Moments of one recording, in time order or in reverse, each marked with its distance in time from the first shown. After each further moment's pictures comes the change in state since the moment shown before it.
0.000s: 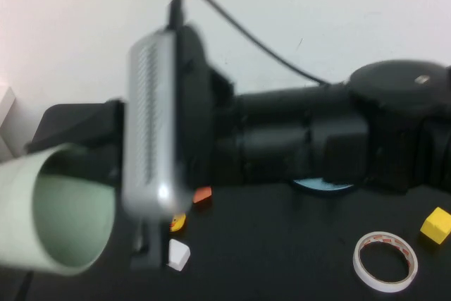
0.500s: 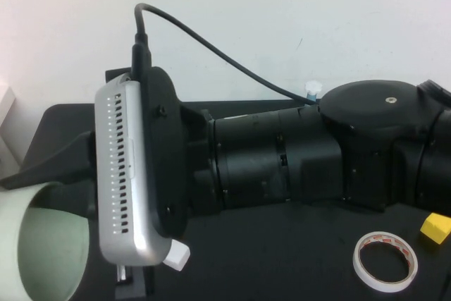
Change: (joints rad) right arm 0.054 0.036 -0.002 0.008 0.001 -0.075; left arm 0.000 0.000 0.000 0.004 0.006 0.034
